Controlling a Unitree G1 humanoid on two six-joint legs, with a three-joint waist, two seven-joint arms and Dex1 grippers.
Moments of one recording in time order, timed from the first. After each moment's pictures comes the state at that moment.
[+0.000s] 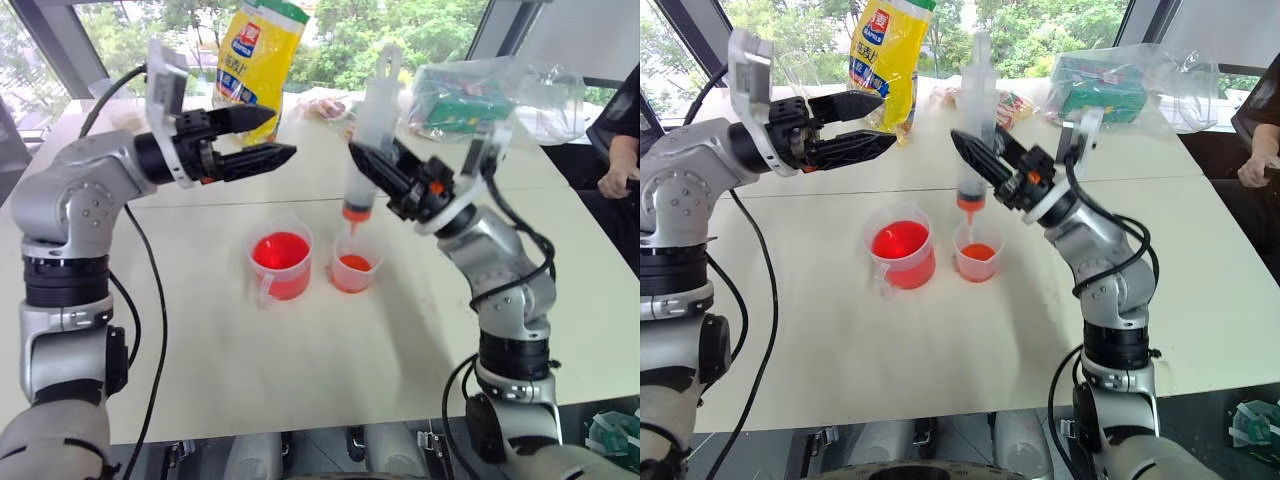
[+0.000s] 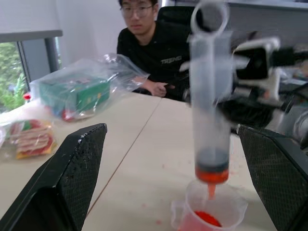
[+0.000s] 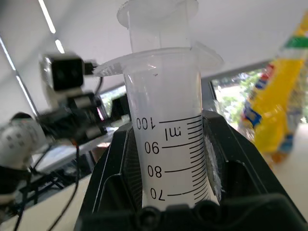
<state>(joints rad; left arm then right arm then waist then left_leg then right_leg) -0.90 0.65 0.11 0.03 -0.73 0.74 -1.05 -0.49 -0.24 -0.12 -0.29 0.66 0.46 0.63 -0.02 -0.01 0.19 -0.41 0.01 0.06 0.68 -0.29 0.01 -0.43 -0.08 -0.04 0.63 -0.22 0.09</state>
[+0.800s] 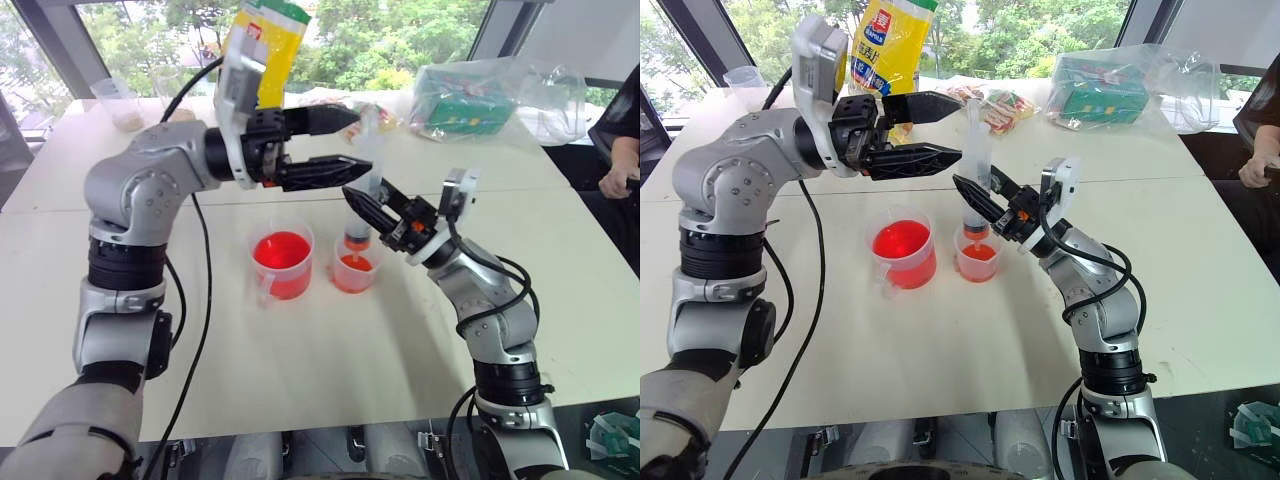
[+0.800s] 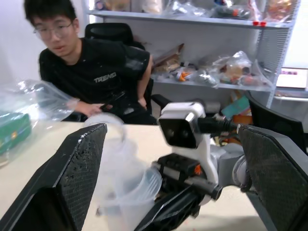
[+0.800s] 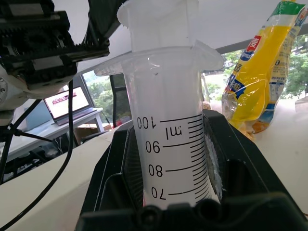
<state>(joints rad) -1.00 0.46 0.01 0.00 -0.75 0.75 -1.11 -0.40 -0.24 -0.03 -0.25 0.54 0.33 0.65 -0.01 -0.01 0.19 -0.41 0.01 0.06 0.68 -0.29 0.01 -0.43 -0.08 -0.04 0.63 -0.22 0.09</state>
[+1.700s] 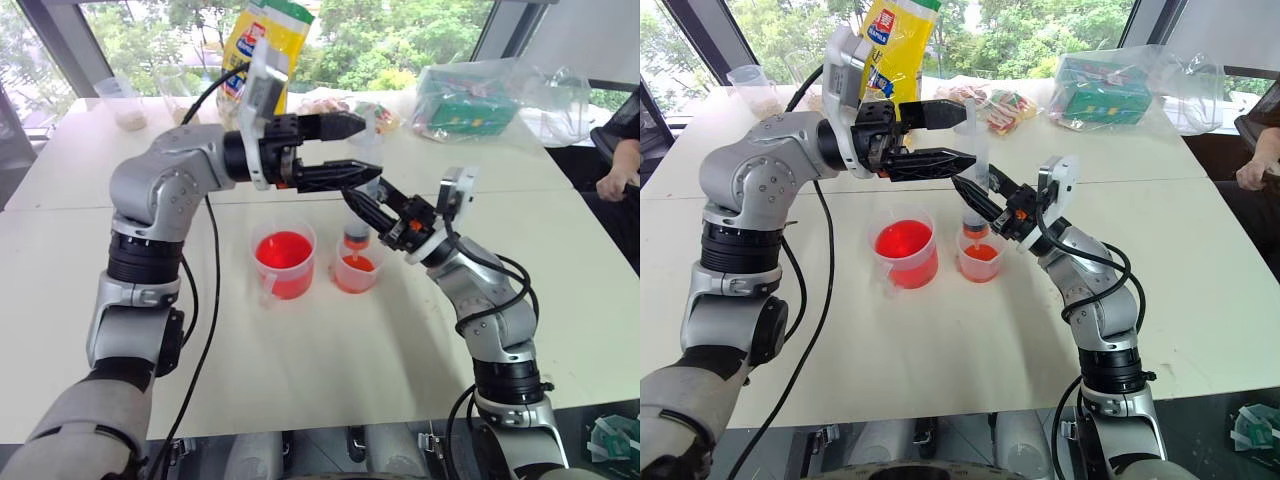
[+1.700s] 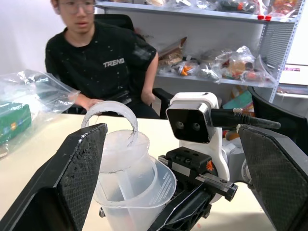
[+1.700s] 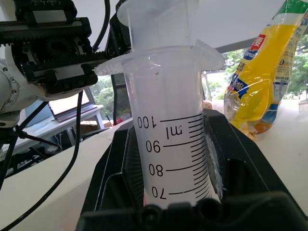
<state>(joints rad) -1.02 0.43 -0.03 0.08 -0.66 0.71 -1.13 -0.41 -0.24 -0.03 -0.25 0.53 0.33 0.65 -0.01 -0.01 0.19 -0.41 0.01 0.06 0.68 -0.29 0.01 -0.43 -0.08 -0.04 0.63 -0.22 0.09</state>
